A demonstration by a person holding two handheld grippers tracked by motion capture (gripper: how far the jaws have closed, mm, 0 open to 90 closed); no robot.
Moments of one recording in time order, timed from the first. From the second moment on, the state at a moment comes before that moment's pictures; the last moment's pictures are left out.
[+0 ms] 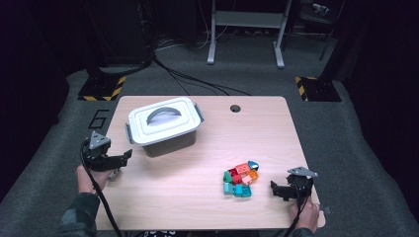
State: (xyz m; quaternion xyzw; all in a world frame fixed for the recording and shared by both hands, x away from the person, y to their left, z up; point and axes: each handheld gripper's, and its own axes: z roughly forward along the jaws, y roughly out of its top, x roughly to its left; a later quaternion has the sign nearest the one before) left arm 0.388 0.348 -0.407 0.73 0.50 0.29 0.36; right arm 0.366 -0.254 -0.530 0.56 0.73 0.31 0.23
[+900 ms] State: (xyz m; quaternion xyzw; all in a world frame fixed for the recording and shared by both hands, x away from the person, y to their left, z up) left arm 0.449 0.326 -0.376 0.76 0.46 0.27 0.37; right arm 0.367 -0.255 -0.530 0.55 0.74 0.31 0.24
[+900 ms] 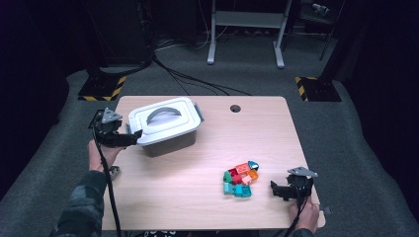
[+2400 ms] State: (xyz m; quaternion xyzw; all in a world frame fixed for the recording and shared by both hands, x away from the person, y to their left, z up) left arm 0.515 0.289 -0.387 0.80 0.43 0.25 0.33; right arm 0.366 -0.255 -0.530 0.55 0.74 0.31 0.24
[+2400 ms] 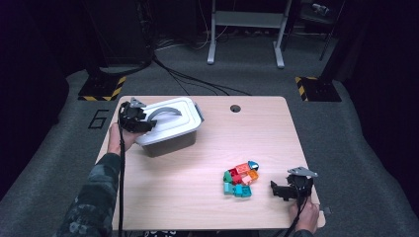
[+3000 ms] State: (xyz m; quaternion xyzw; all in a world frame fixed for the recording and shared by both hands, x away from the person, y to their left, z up) left arm 0.520 0.288 -0.388 0.80 0.43 0.22 0.35; right arm 0.366 -0.255 -0.530 0.55 0.74 0.31 0.24
